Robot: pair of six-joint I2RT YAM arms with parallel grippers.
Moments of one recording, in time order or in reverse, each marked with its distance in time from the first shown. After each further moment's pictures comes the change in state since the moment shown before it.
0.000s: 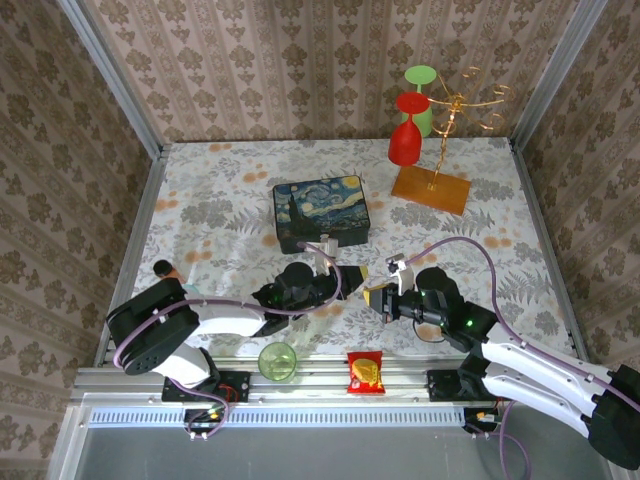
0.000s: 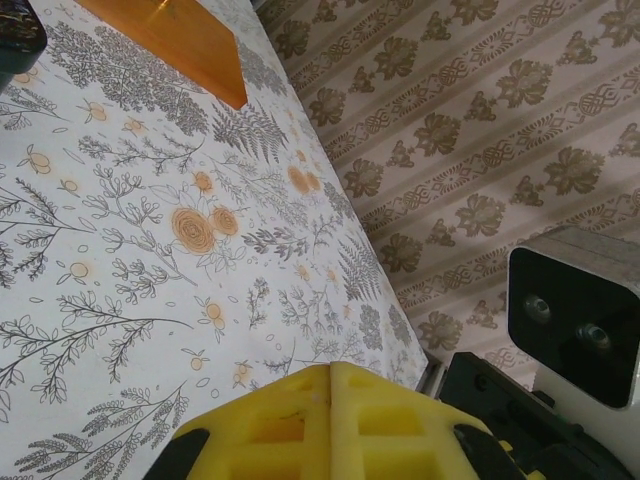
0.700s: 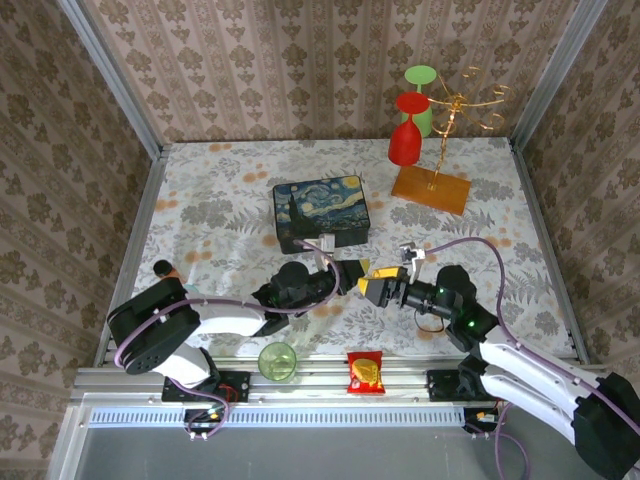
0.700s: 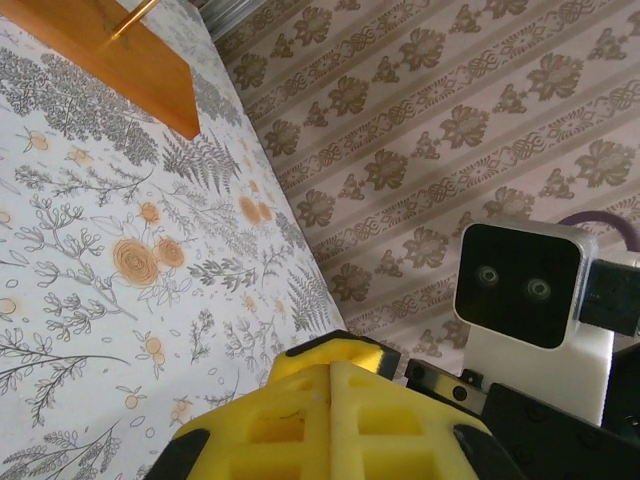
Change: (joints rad) left arm 0.006 0.003 0.000 0.114 0.002 -0.071; right arm -0.161 0.029 -0.119 0.475 -0.250 0.195
